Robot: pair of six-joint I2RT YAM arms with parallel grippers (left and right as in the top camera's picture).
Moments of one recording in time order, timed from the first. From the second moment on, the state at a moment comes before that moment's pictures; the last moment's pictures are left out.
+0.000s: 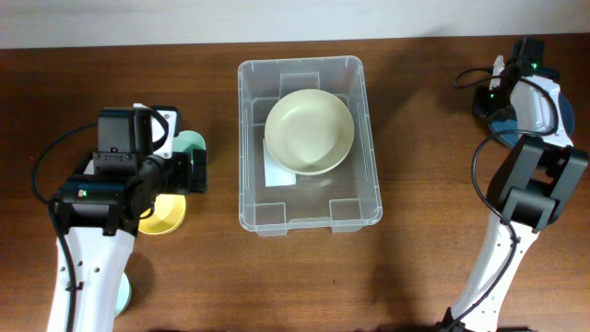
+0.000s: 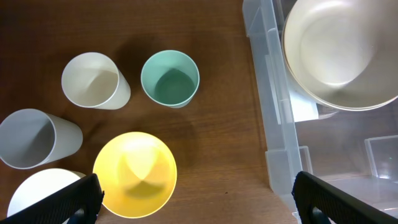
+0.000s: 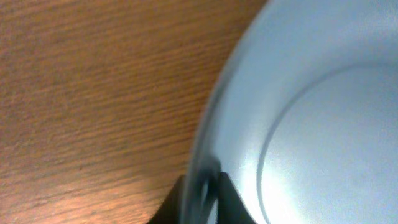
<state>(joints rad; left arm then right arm) -0.07 1.25 1.31 -1.03 0.01 0.01 -0.35 2.51 2.16 -0.90 0.02 -0.10</state>
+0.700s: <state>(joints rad) -0.07 1.25 1.31 -1.03 0.01 0.01 -0.34 2.50 2.17 -0.92 0.09 -0.05</state>
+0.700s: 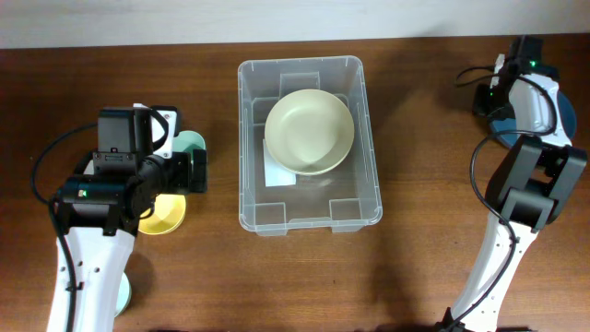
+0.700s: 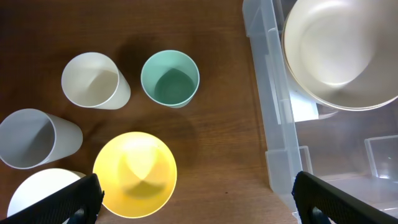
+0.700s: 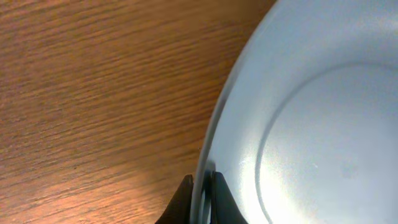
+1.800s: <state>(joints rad) -0.07 1.25 1.31 -1.03 0.01 0.01 0.21 1.94 2.16 -1.03 0.33 -0.07</state>
